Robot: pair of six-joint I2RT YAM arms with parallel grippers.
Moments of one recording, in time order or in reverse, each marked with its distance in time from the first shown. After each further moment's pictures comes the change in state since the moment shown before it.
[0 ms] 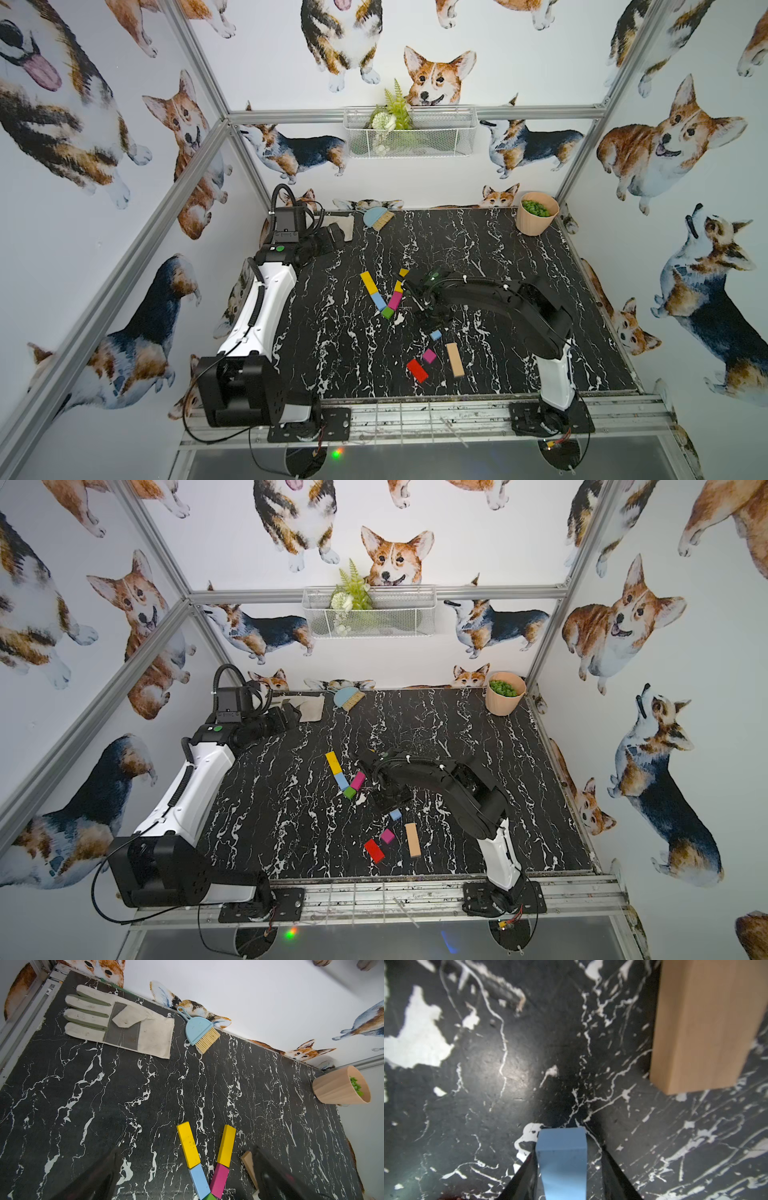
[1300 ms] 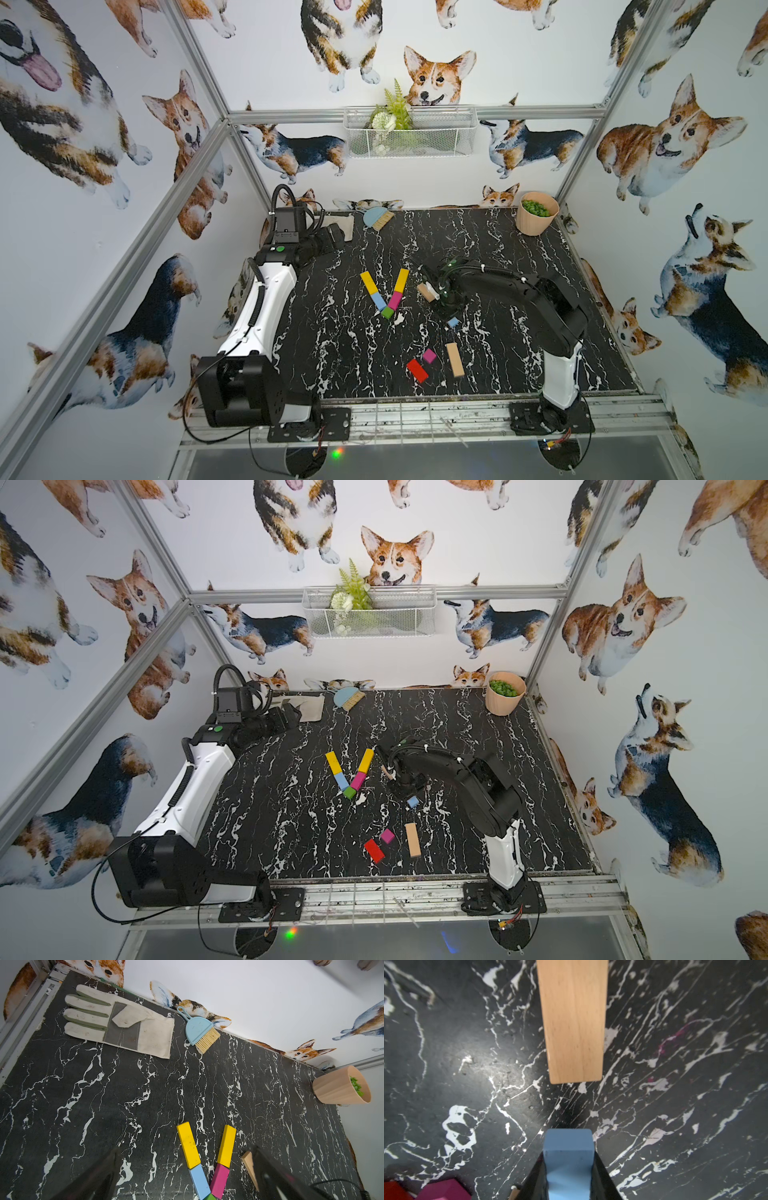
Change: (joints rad) left arm 0.000 0.000 -0.005 0.007 0.000 0.000; right arm -0.139 -0.056 -0.015 -0.048 0.052 -0.238
